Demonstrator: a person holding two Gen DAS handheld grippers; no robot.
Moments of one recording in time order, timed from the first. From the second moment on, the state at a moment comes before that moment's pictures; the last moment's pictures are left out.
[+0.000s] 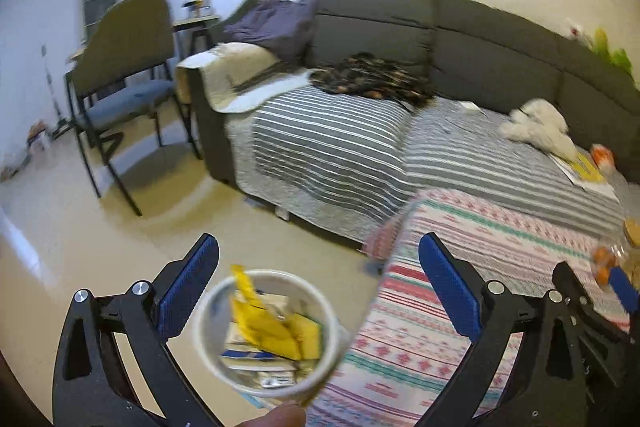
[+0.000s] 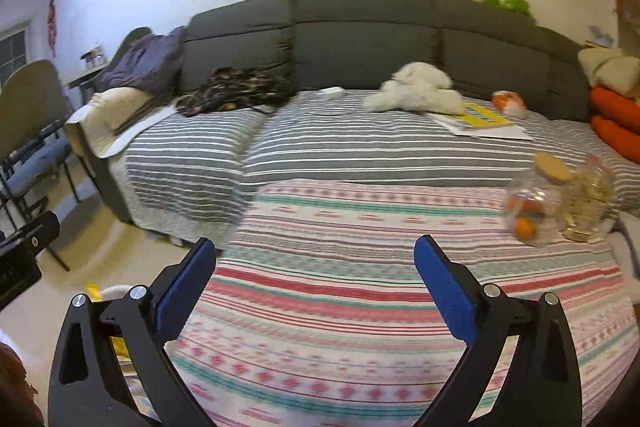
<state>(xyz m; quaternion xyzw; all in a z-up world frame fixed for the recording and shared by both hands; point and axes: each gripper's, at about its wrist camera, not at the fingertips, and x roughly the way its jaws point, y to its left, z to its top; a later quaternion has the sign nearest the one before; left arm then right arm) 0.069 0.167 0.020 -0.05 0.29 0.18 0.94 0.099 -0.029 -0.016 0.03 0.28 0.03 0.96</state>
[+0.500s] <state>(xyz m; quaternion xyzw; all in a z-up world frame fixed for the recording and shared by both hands) 0.091 0.060 -0.005 0.02 0.31 0.12 0.94 0.092 -0.131 -0.038 0.05 0.27 -0.06 0.96</state>
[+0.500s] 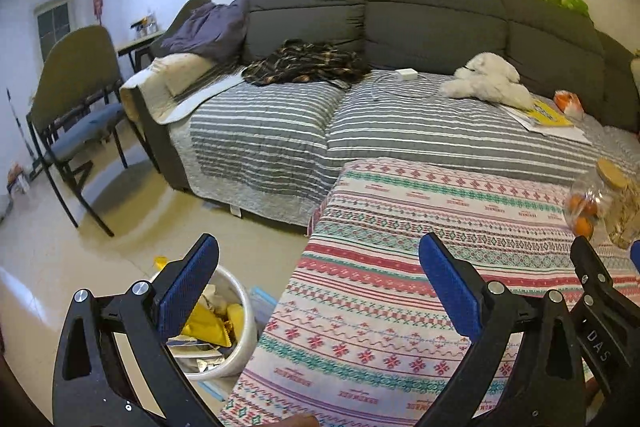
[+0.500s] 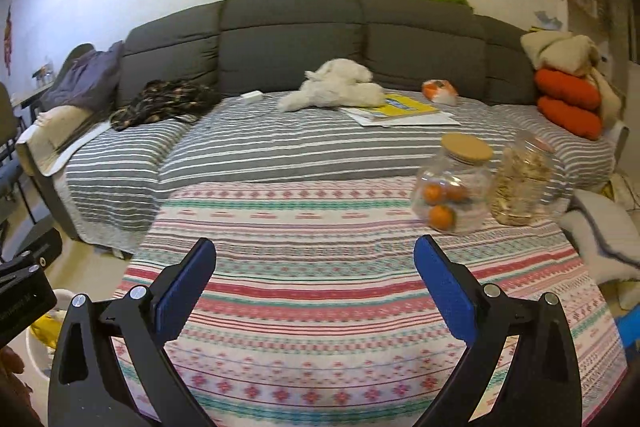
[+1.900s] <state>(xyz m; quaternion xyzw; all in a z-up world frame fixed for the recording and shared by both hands) 0.095 0.018 -0.012 0.02 0.32 0.07 0.94 0.091 -0.174 -0.047 0.07 0.27 -0.08 0.96</state>
